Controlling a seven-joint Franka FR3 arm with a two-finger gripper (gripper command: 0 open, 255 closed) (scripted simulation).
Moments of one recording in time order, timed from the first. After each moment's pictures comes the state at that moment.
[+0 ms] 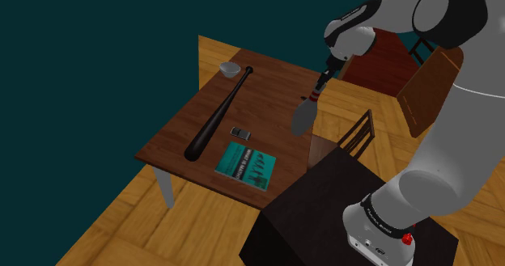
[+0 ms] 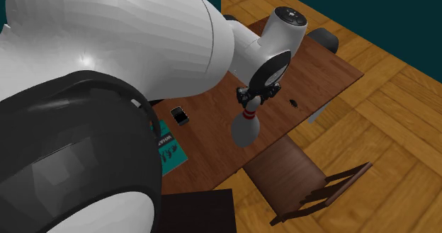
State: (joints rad) arm -0.18 0.34 -0.49 -2.00 0.36 2.28 -1.05
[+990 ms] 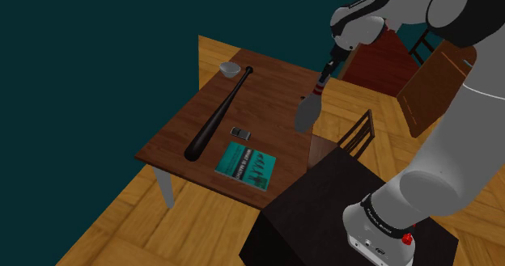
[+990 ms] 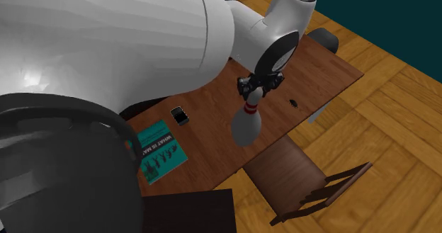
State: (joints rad) arm -0.16 0.28 -0.51 -1.96 0.30 2.19 -1.00
